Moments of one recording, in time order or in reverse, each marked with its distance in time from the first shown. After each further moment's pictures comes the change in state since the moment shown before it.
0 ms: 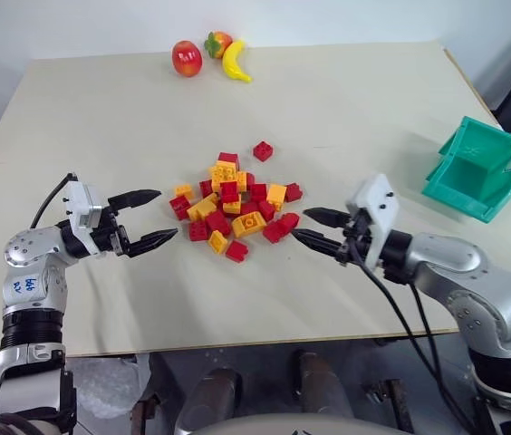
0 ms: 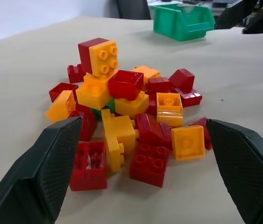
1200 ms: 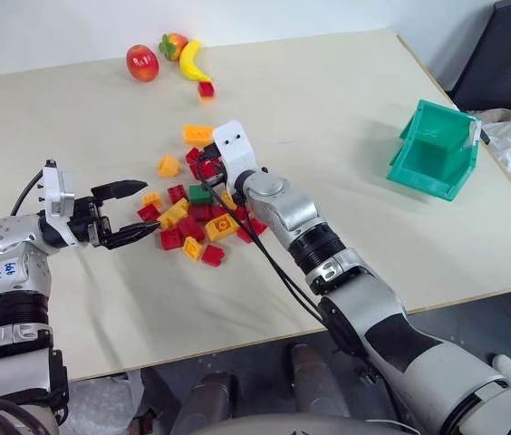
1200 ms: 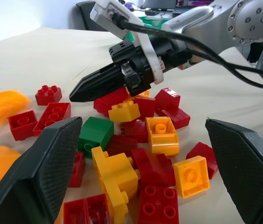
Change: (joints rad) left arm -0.106 0.043 0.021 0.155 -0.012 -0.023 -0.084; right arm -0.678 0.649 0.129 1.272 -0.439 -0.423 -0.318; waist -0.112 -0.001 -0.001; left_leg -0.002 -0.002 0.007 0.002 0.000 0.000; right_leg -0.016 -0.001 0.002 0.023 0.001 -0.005
